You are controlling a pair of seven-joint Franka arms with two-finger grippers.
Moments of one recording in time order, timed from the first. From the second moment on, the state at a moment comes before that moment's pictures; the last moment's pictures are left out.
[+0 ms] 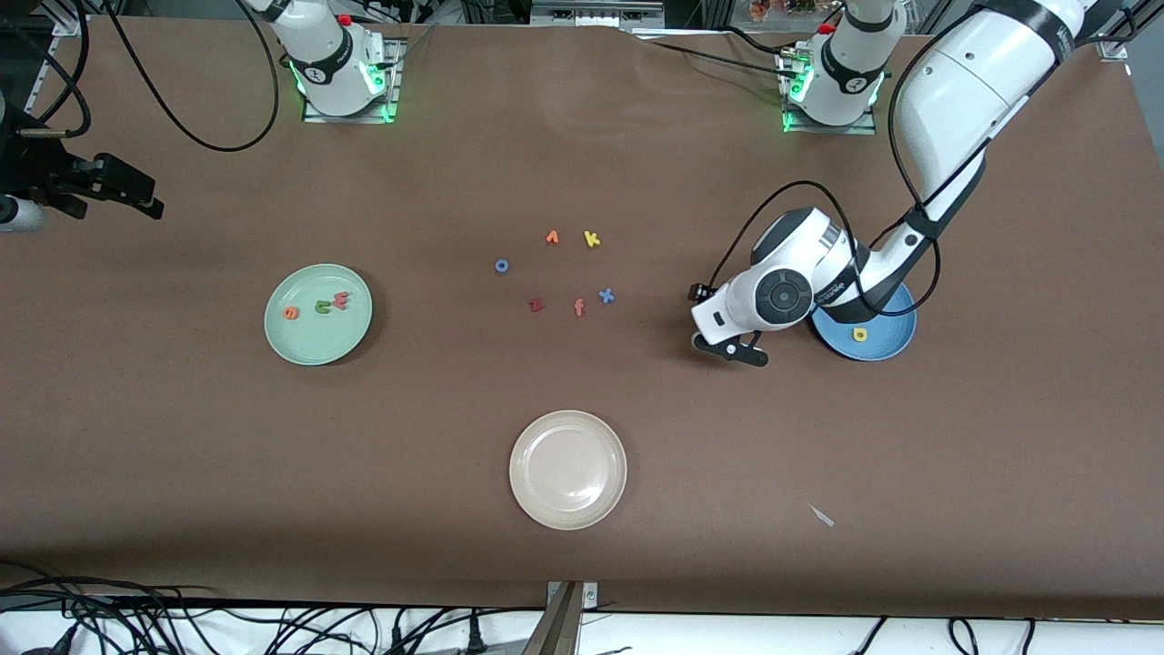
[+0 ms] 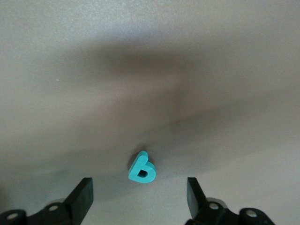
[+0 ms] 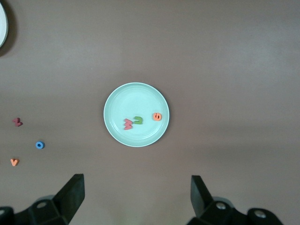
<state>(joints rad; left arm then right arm) 0.19 0.72 -0.69 -1.85 0.32 2.10 -0.38 -0.07 -0.05 0.04 -1.69 0.03 1.61 -0.03</state>
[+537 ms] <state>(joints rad) 0.18 0.74 -0.67 -1.87 0.35 2.15 -0.39 -0.07 -0.05 0.04 -1.68 0.03 1.61 -0.03</state>
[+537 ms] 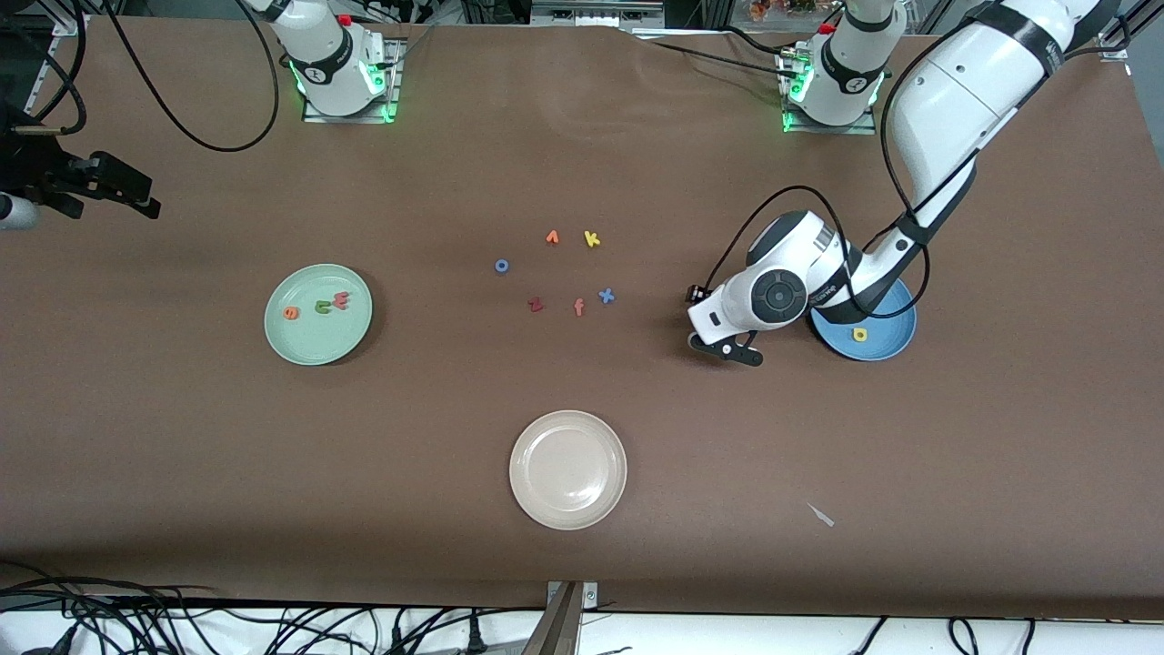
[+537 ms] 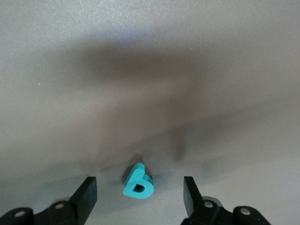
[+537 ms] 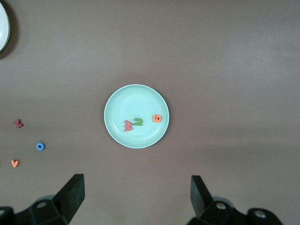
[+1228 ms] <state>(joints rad) 0.17 0.74 -0.67 -1.88 0.35 2.15 -0.41 -0.07 -0.05 0.04 -1.68 0.03 1.61 -0.03</state>
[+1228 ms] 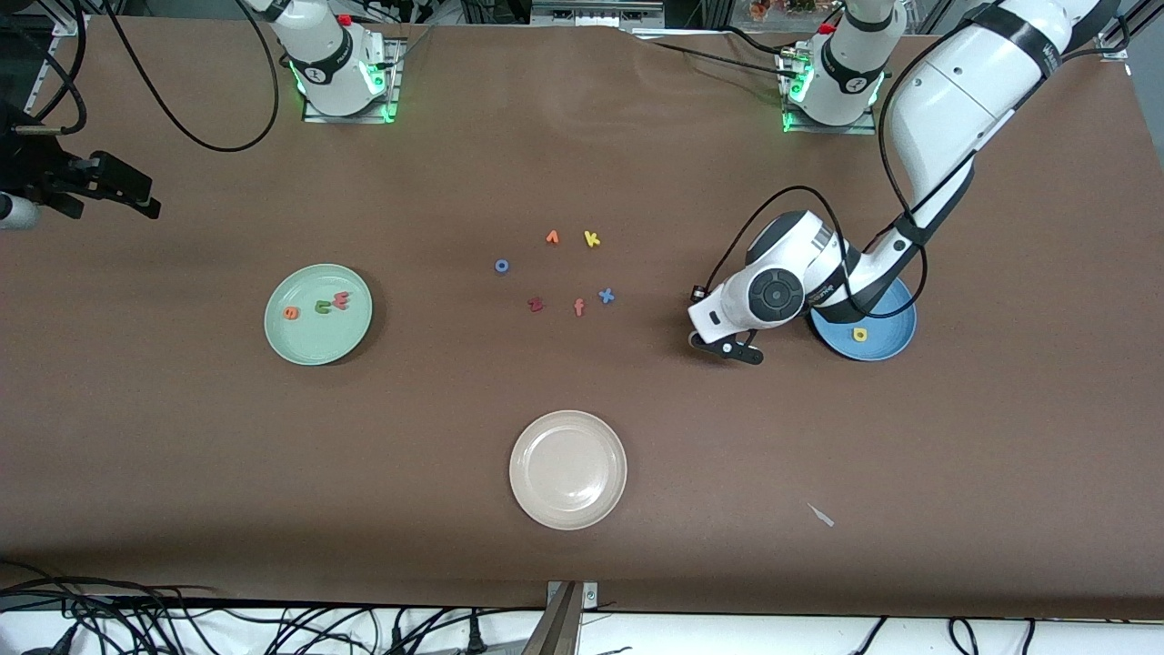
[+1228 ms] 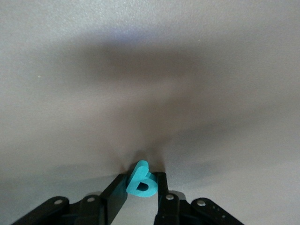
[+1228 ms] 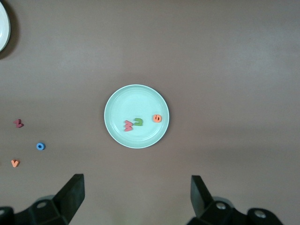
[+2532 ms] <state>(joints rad) 0.59 0.68 -0.66 -1.81 0.46 1.75 0.00 -0.07 -0.05 0.03 -1.68 0.03 1.61 -0.03</state>
